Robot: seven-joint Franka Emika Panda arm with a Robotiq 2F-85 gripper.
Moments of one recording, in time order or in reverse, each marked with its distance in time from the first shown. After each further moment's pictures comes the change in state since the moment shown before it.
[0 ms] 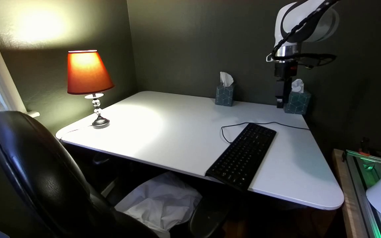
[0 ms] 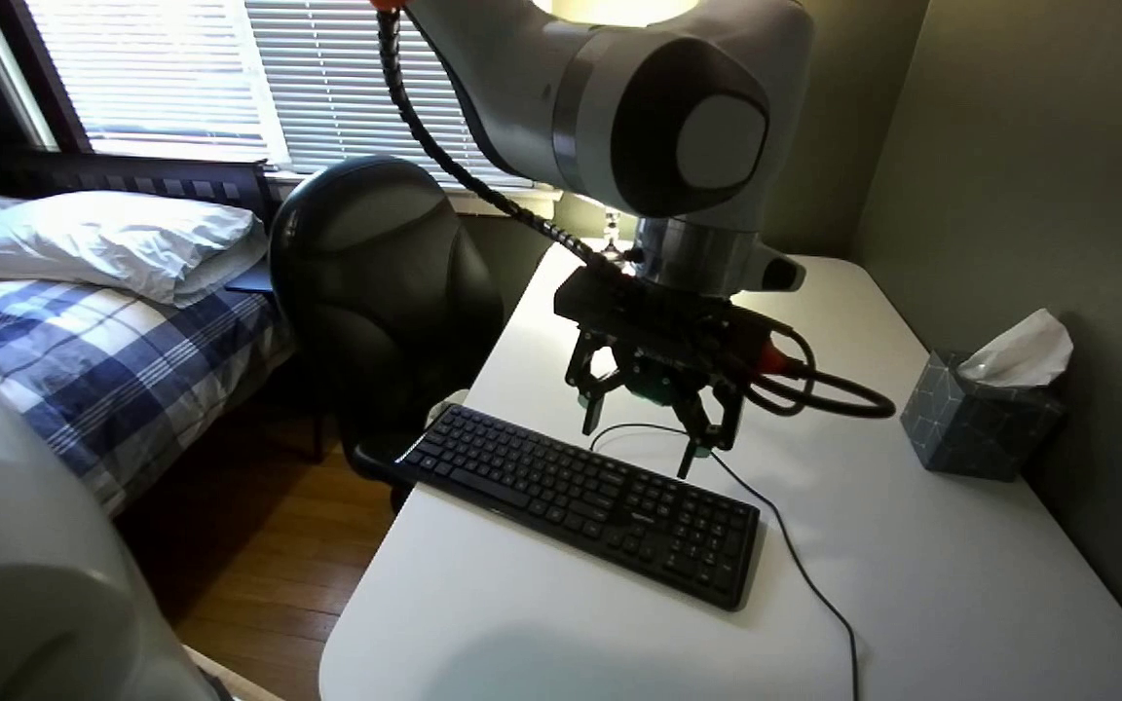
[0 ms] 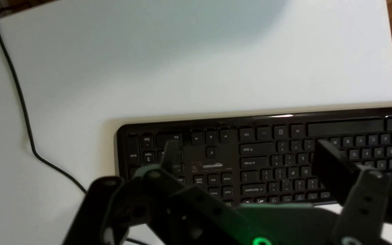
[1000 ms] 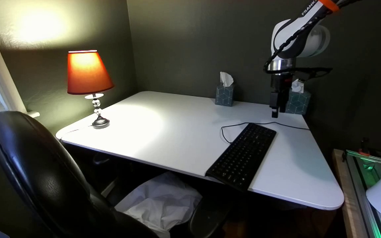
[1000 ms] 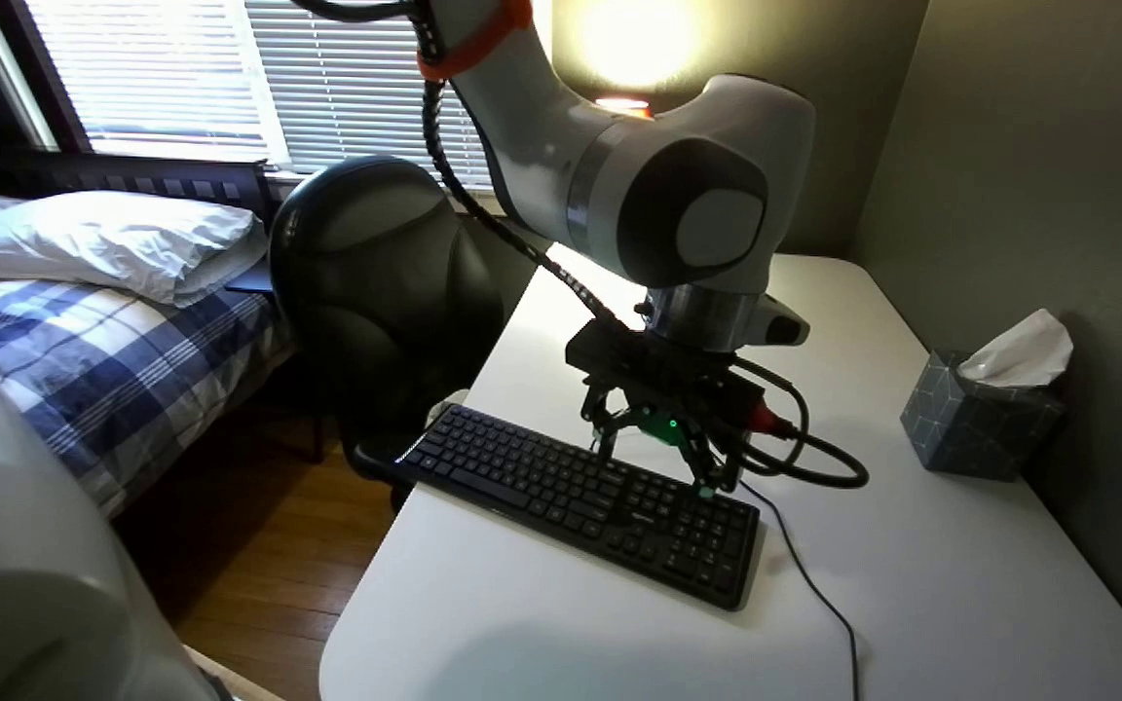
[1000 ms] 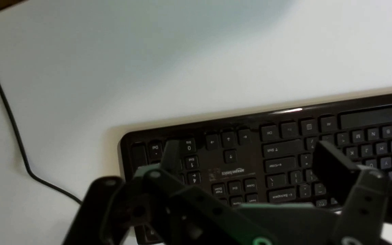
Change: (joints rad) arm -0.016 0.142 0.003 0.005 0.057 0.133 0.022
